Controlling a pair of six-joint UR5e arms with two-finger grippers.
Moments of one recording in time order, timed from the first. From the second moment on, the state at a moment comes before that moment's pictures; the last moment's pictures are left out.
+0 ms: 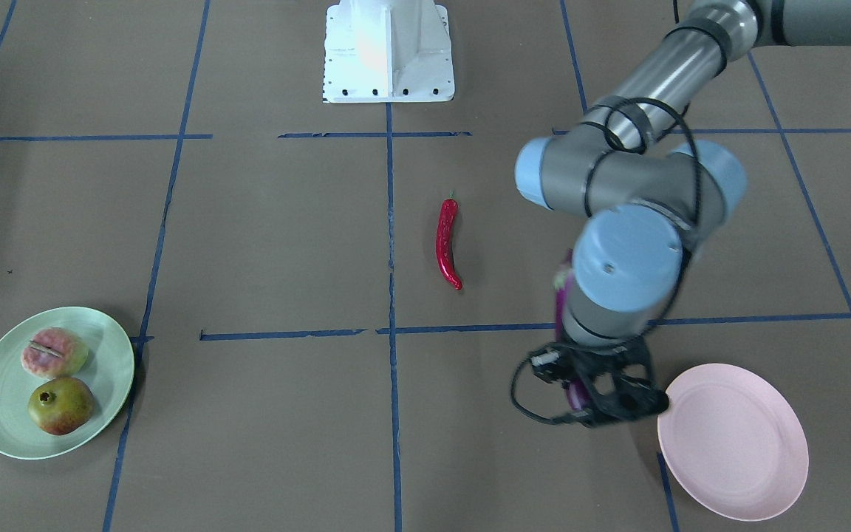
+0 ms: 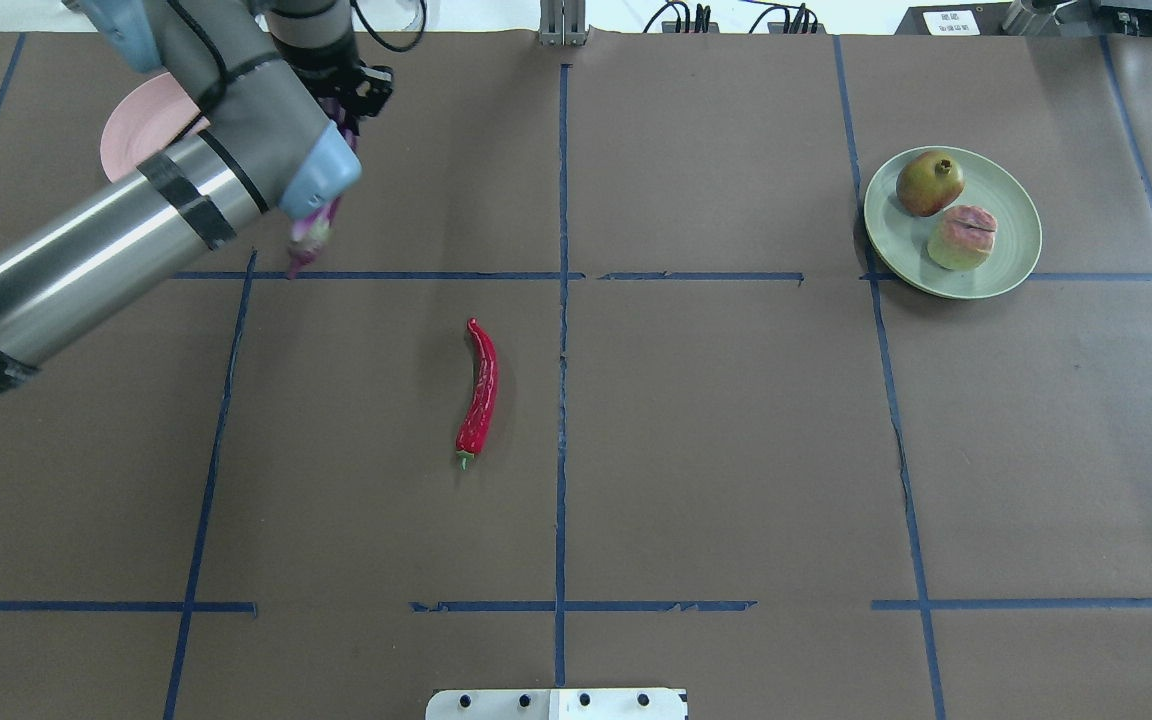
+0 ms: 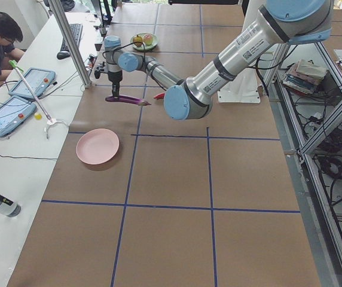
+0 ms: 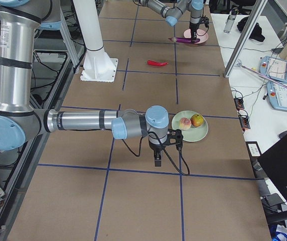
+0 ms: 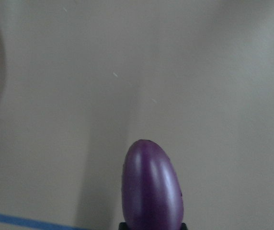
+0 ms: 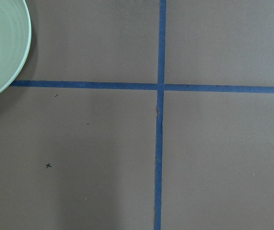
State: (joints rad) left arm -0.99 -2.50 -1.07 -1.61 -2.00 -0.80; right arm 1.49 -1.71 1.76 -1.44 2.31 0.16
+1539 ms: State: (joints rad) left arm -1.06 -2.50 -0.90 -1.82 -2.05 -0.64; right arm 1.49 -1.71 1.77 -1.44 2.31 0.17
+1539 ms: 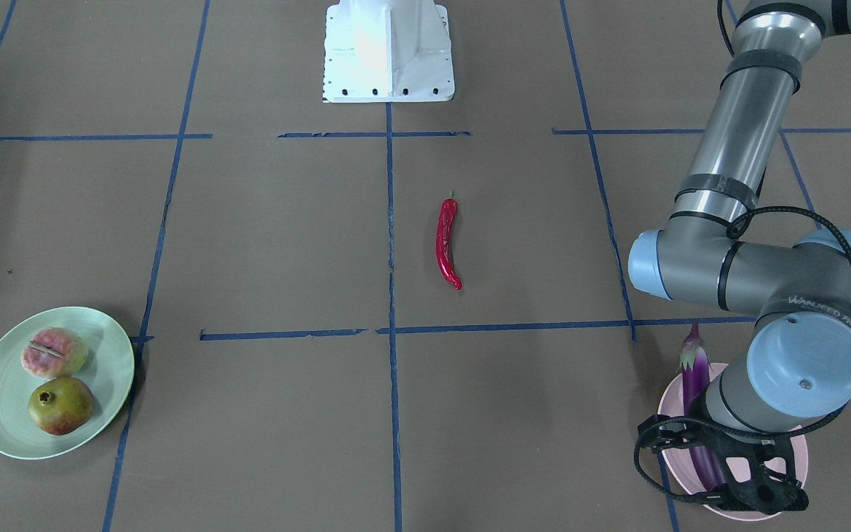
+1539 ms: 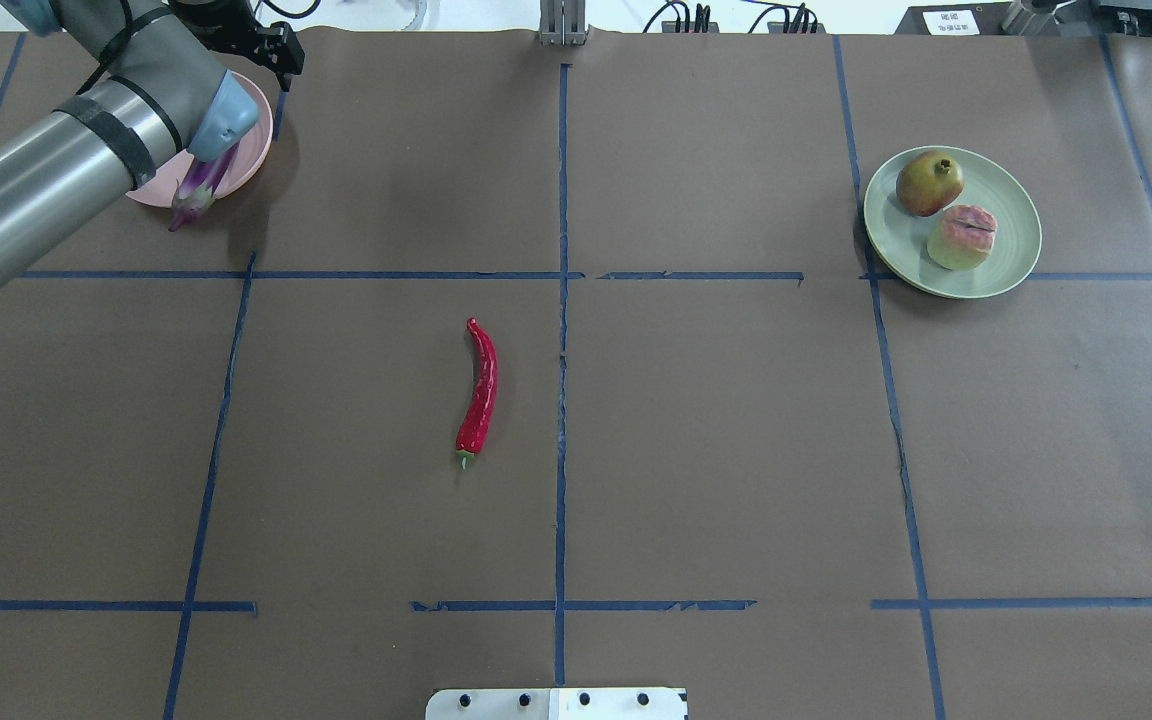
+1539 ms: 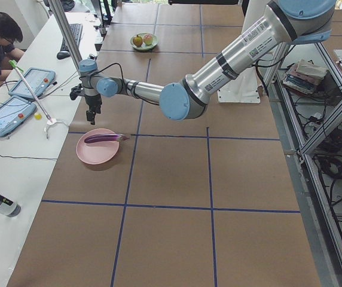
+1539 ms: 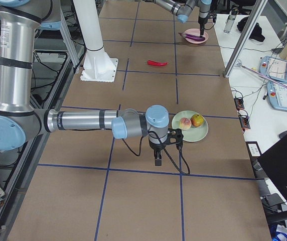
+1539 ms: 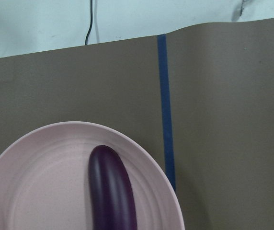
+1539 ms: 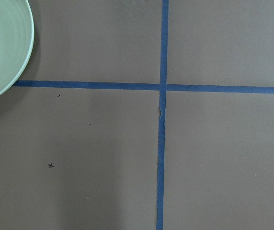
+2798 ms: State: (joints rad) left arm -0.51 -2.23 -1.58 -1.69 -1.98 -1.03; right arm 1.49 -1.71 1.76 -1.44 2.31 0.16
